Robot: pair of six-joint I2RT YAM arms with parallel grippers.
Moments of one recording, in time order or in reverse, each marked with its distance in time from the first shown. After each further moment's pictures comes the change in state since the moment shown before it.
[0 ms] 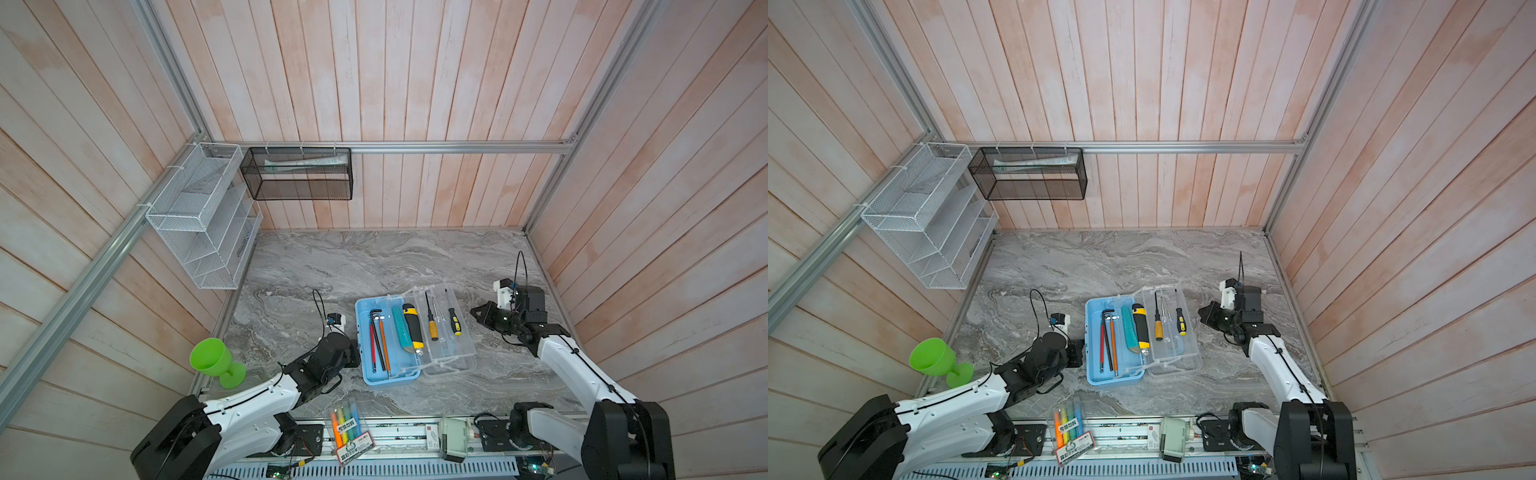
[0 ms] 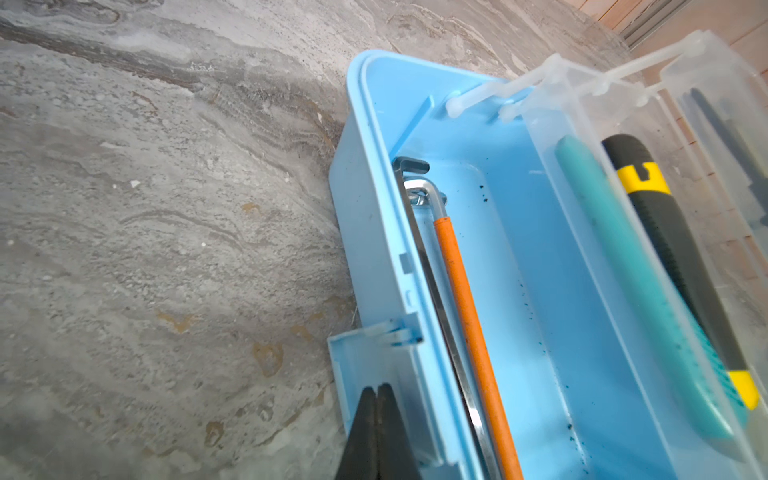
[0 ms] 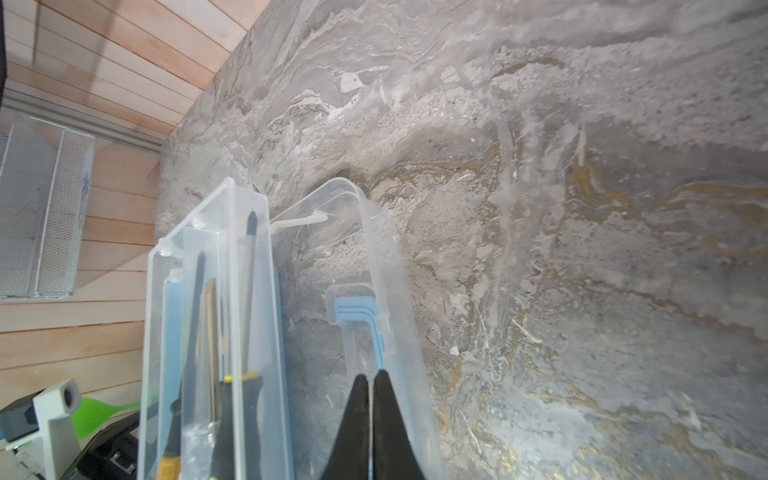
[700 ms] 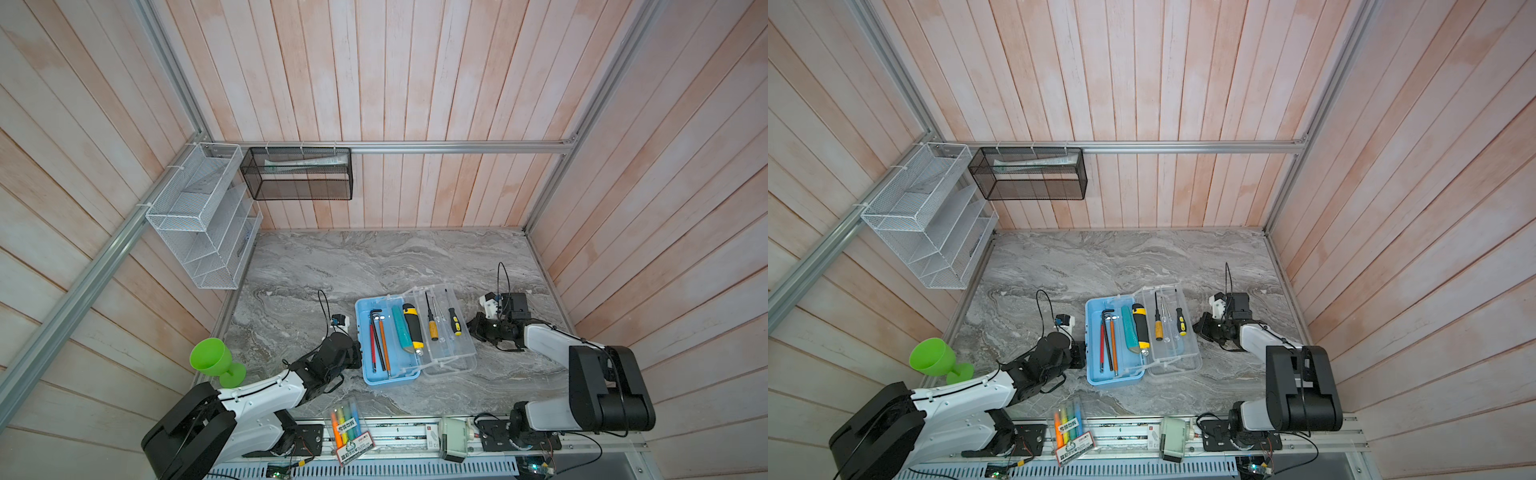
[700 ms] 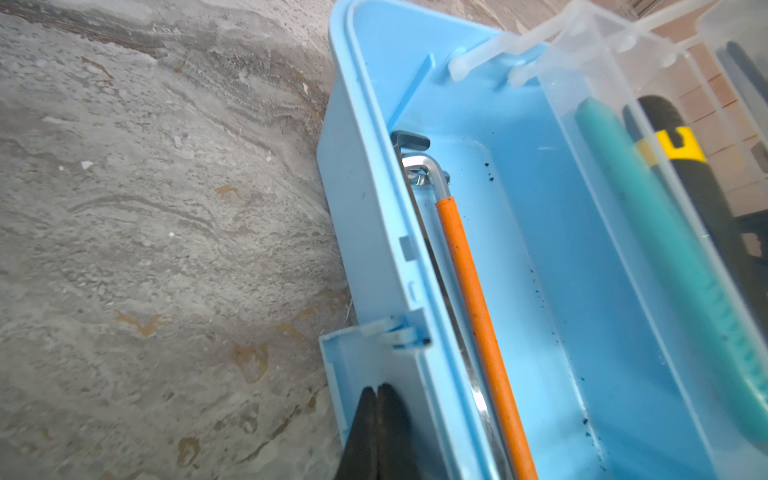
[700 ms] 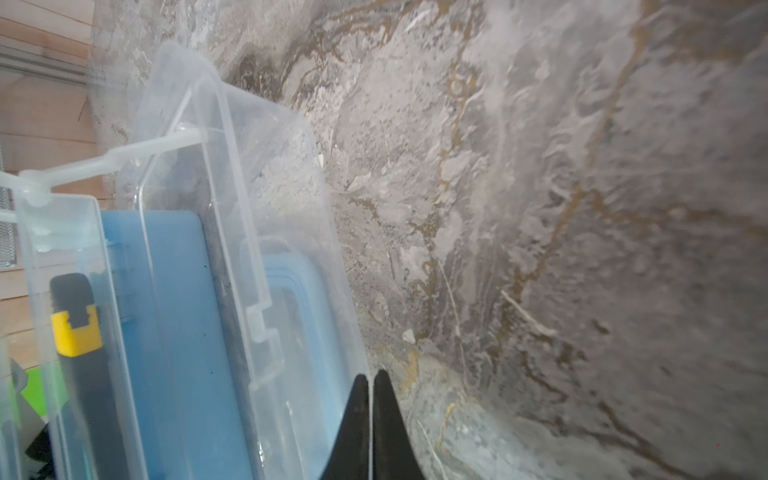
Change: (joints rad) left arm 0.000 0.100 -0.002 0.084 0.041 0.024; right arm 0.006 0.293 -0.029 0.071 -0.105 -0.061
